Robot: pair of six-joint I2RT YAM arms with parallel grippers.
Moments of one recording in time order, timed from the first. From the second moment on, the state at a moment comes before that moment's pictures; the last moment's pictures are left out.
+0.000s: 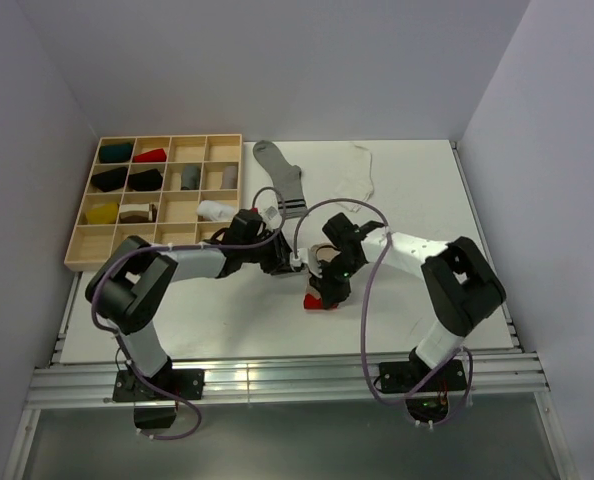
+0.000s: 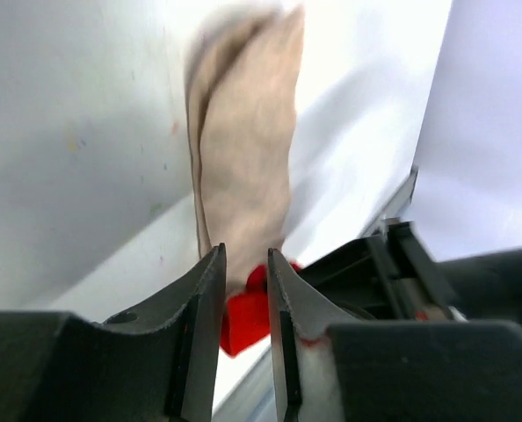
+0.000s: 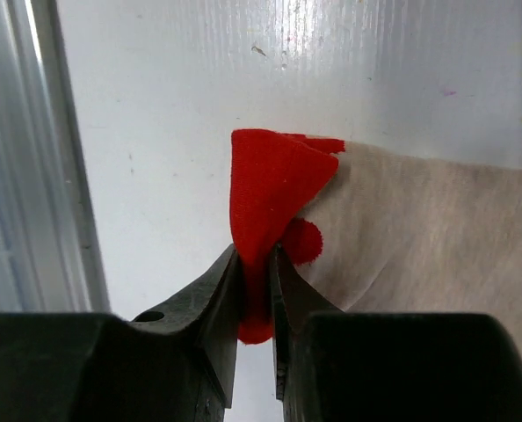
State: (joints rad) left arm -0.63 1.78 0.87 0.19 0.53 -0.97; right arm 0.59 1.61 0.91 -0.67 -0.63 -0.80
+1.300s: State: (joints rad) left arm -0.90 1.87 0.84 0.56 0.37 -0.30; right arm 0.27 2.22 1.34 -1.31 -0.93 -0.88
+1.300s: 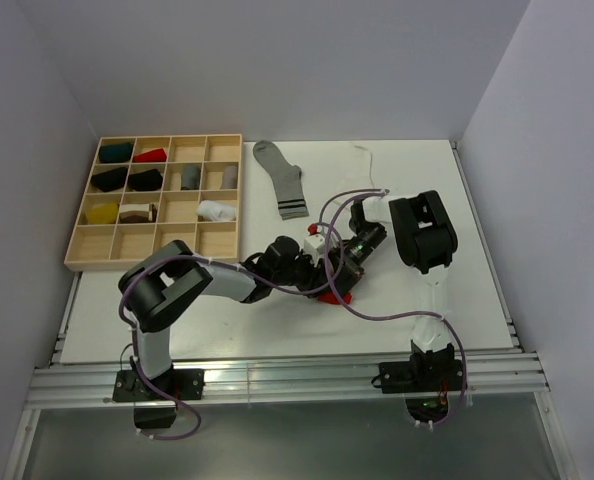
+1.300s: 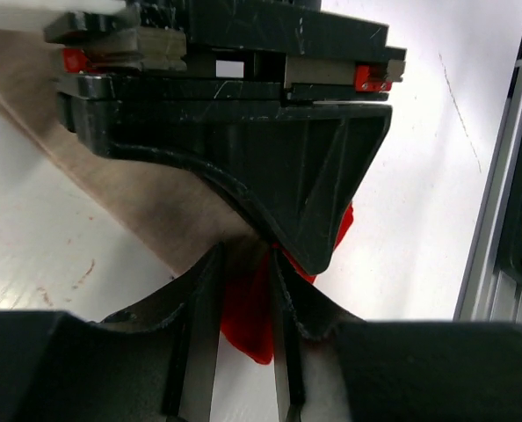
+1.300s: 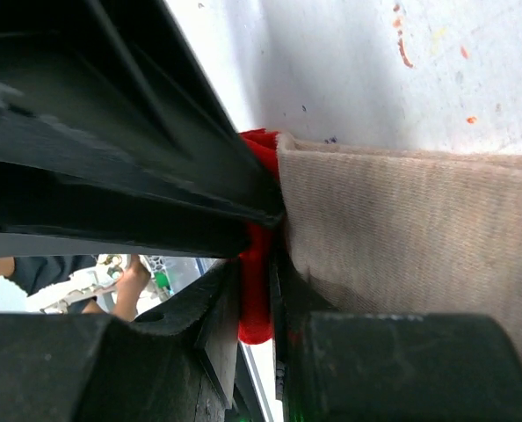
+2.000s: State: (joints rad) left arm -0.87 1.89 0.82 0.65 0.56 -0.36; right arm 0.26 2.22 1.34 -1.28 -0.91 -0.78
